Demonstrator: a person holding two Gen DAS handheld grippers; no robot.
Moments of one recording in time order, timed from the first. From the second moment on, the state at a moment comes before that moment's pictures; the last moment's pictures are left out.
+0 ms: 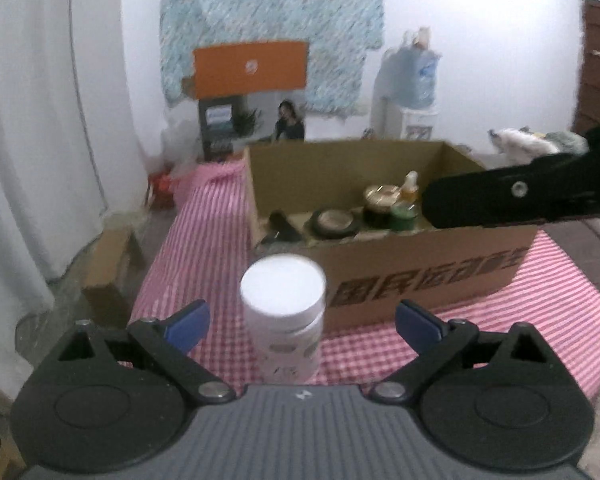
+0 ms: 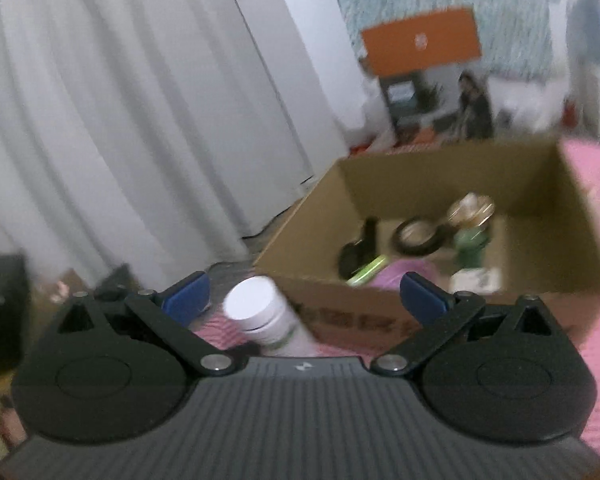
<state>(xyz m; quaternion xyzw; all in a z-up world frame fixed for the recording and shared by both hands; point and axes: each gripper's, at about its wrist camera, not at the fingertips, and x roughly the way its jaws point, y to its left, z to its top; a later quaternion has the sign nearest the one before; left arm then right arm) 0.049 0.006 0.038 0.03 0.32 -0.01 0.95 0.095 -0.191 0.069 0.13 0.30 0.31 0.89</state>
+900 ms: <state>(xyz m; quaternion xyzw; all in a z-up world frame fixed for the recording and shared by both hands) 0.078 0.014 0.012 -0.01 0.36 -0.01 0.93 0.151 -0.115 0.012 0.18 0.40 0.36 0.82</state>
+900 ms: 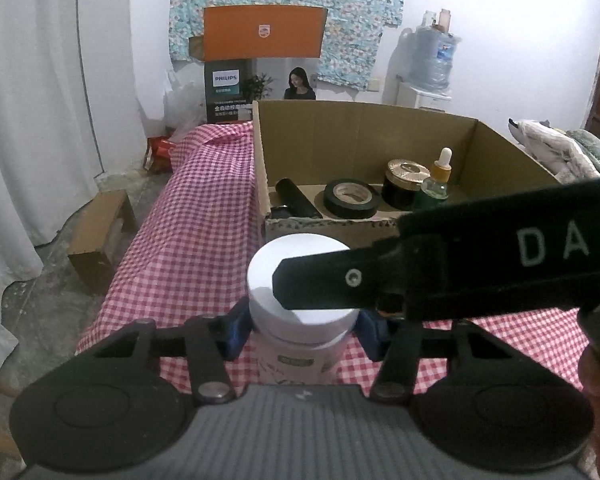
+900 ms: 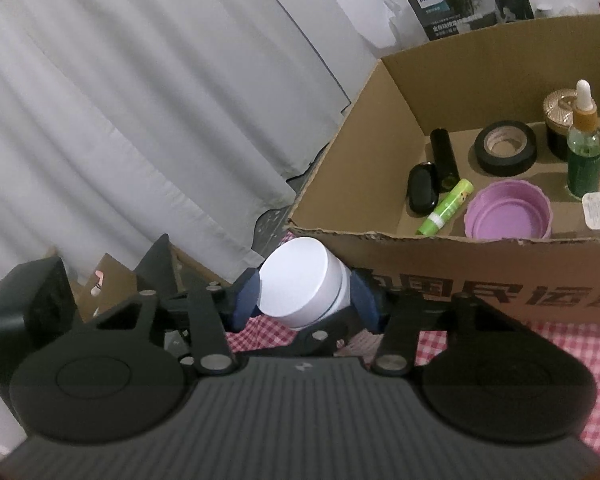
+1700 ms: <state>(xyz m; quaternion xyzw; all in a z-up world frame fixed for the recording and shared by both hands) 0.067 -0.066 0.019 0.01 0.35 -0.11 0.93 0.111 -0.193 0.023 0.21 0.39 0.29 0.85</state>
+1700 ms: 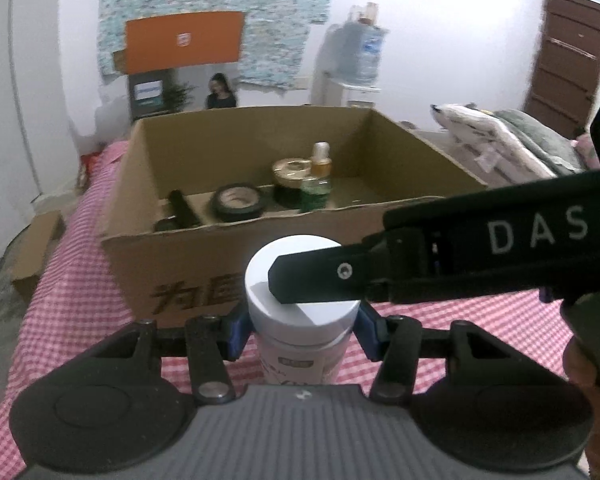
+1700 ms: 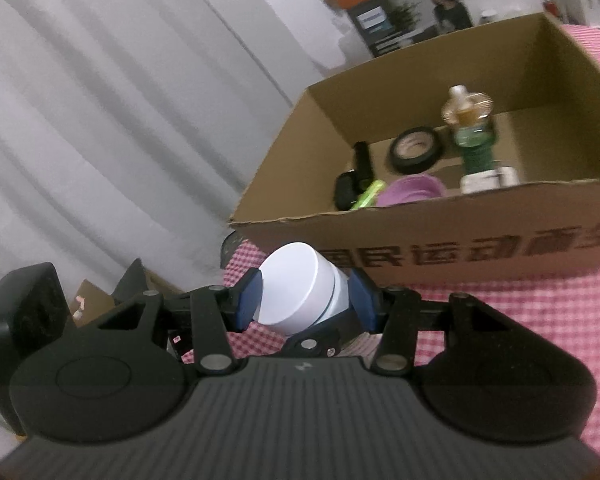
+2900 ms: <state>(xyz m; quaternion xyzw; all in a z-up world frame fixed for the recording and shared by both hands) 0.075 -0.120 0.011 0.08 0.36 -0.14 0.92 0.091 -0.246 0.014 0.25 0.37 0.25 0.86</state>
